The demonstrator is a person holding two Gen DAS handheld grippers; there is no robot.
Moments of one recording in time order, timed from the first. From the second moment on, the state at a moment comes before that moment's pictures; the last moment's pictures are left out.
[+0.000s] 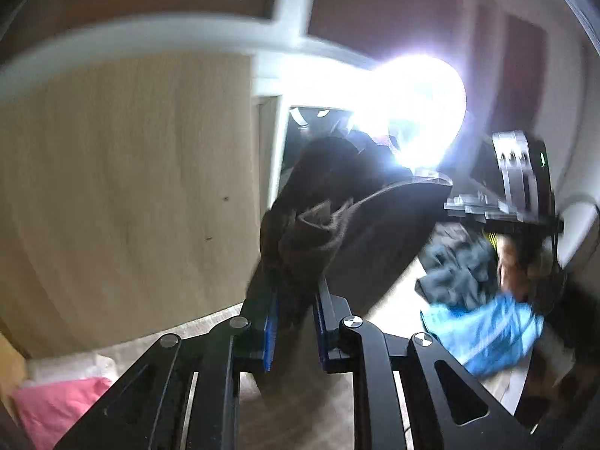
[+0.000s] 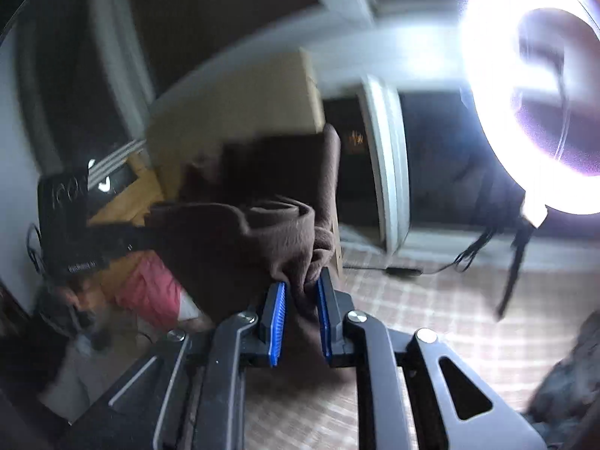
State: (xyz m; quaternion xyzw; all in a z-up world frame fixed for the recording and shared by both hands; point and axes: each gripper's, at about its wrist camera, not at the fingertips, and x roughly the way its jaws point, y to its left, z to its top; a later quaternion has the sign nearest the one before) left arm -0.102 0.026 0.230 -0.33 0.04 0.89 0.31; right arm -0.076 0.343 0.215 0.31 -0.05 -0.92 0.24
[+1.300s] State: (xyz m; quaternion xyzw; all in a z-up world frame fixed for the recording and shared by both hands) left arm -0.104 0.213 0.088 -0.45 0.12 0.82 0.33; right arm -0.144 0.434 0.041 0.50 -0.12 -0.85 0.12
